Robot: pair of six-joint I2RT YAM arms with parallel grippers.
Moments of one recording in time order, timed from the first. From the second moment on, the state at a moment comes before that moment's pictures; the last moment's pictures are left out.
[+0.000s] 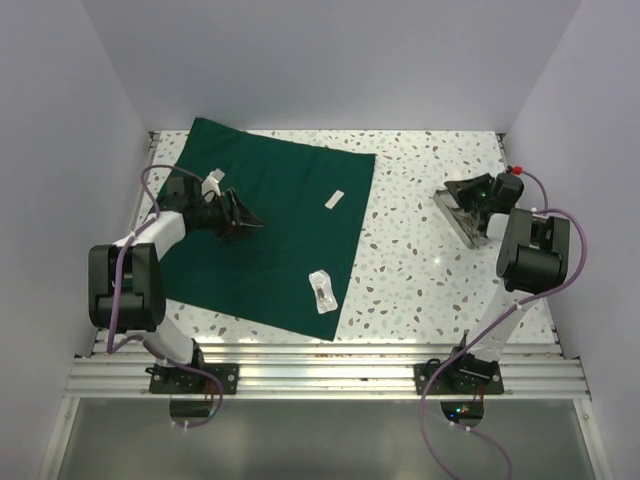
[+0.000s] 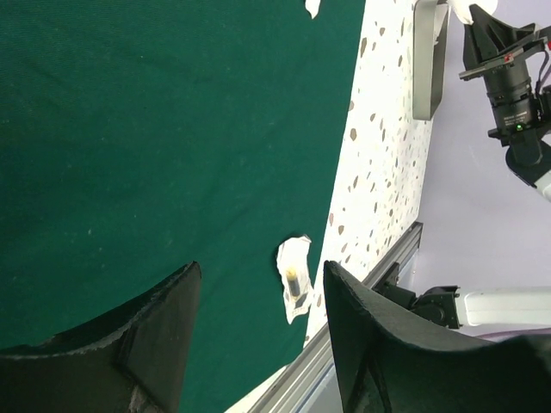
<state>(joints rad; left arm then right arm) 0.06 1.63 0.97 -0.27 0.84 -0.47 -0.28 1.95 1.00 0.55 -0.42 1.00</state>
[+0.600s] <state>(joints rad) 0.07 1.66 0.98 -0.27 0.84 -0.47 -0.31 1.99 1.05 0.36 -0.41 0.94</state>
